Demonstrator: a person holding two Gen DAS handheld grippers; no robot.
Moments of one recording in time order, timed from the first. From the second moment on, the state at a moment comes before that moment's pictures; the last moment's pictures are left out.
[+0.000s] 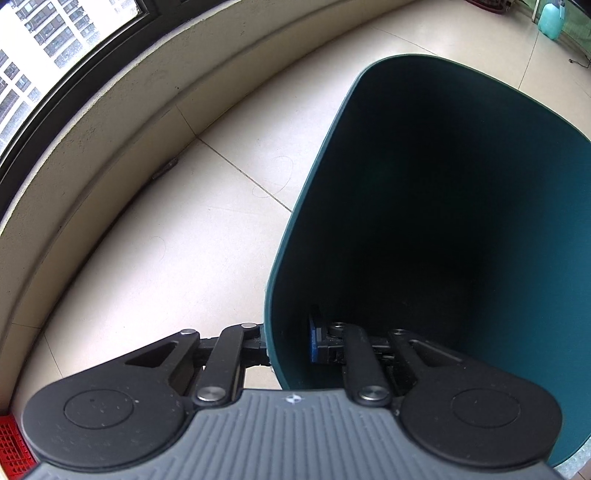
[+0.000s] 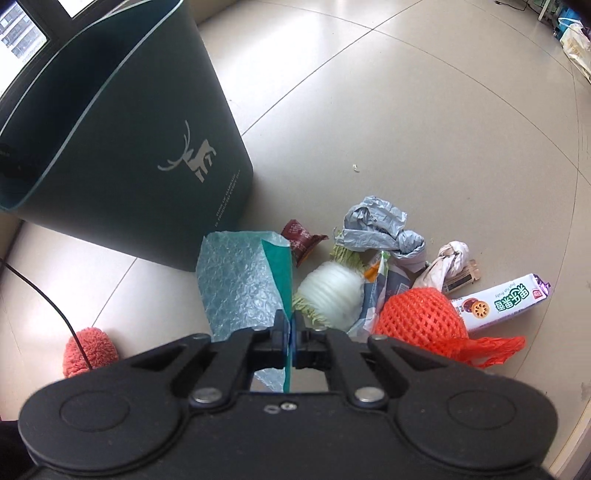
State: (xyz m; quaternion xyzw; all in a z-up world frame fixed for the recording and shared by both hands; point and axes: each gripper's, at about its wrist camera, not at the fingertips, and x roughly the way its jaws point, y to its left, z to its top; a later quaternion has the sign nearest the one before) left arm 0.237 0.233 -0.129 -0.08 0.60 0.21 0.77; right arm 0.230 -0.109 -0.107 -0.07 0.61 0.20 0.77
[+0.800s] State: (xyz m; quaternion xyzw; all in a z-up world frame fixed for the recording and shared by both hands) left arm 0.231 0.238 -0.139 -0.08 0.58 0.20 0.79; right arm 0.309 0.074 -0.083 -0.14 0.53 0.28 0.79
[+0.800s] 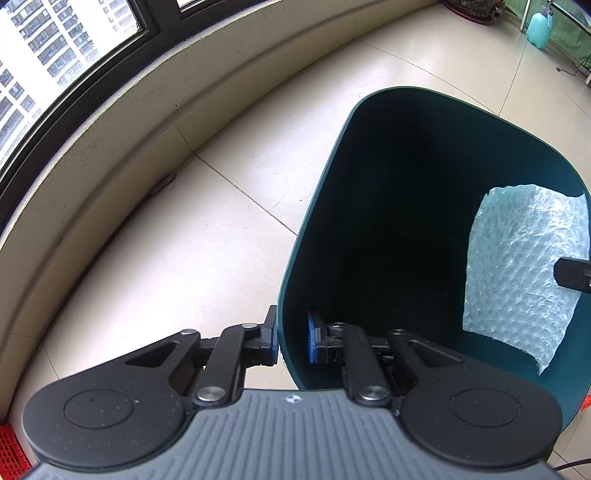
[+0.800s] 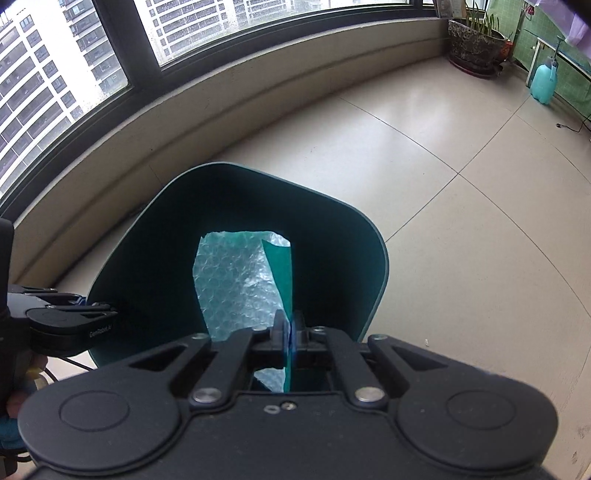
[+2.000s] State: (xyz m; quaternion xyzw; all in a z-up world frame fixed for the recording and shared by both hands) left arm 0.237 0.235 -0.121 -0.06 0.59 0.20 0.78; right arm 0.310 -0.015 -0.053 -0.10 0.51 0.30 0.80
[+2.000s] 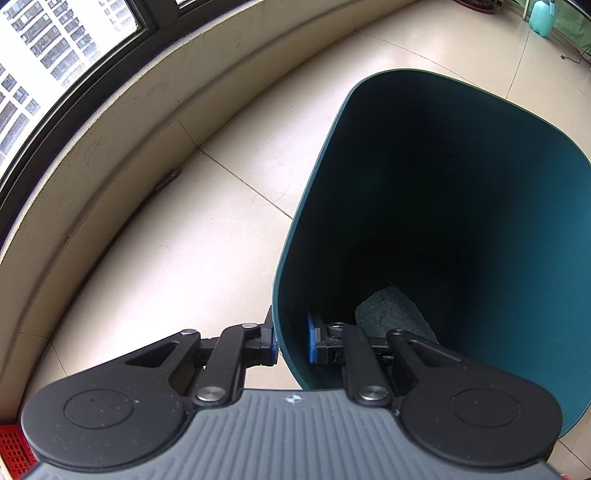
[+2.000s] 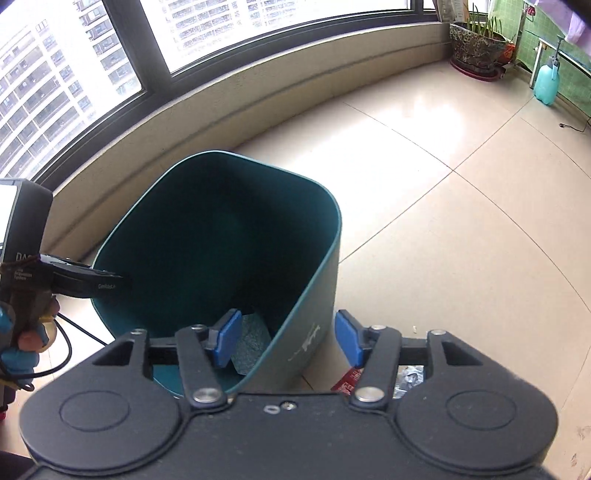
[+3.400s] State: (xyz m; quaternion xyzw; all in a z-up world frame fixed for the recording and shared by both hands) left arm 0.243 0.235 -0.123 -0.06 0.60 0.21 0.77; right arm 0.285 -0.193 -0.217 -0.13 0.66 0.13 0.72
